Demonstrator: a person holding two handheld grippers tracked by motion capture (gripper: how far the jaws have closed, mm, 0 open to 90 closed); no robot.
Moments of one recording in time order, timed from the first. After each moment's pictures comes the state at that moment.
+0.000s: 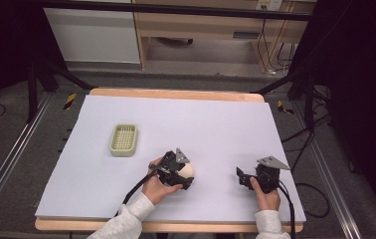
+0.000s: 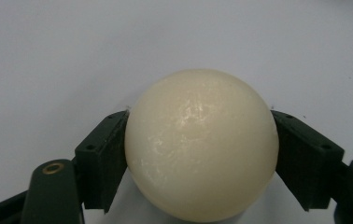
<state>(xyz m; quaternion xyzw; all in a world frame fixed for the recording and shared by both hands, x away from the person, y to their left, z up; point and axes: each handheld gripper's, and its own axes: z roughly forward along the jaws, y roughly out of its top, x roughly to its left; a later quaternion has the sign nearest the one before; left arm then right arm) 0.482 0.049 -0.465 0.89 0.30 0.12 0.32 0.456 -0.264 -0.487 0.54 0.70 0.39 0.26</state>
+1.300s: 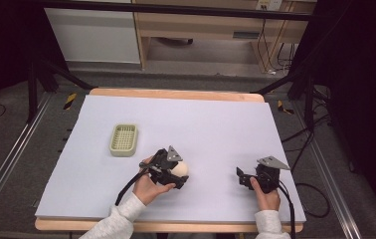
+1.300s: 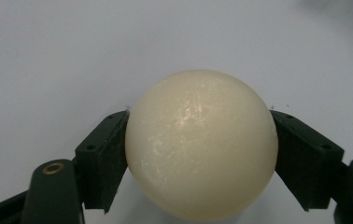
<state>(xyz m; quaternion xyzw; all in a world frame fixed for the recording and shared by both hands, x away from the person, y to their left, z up) 0.475 0.071 -0.442 0.89 0.30 0.12 0.33 0.457 -0.264 -0.487 0.54 0.70 0.39 0.26</state>
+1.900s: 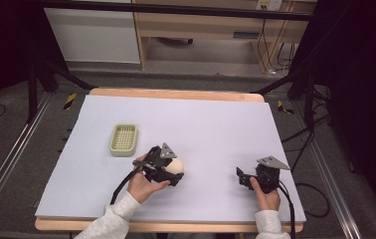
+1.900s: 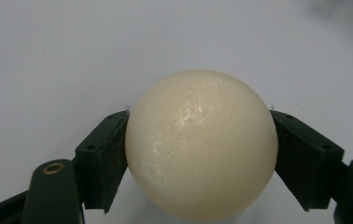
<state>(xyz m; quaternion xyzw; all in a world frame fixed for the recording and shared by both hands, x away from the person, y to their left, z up) 0.478 0.087 -0.434 0.88 0.31 0.12 0.34 0.457 -0.264 -0.487 0.54 0.70 0.39 0.27</state>
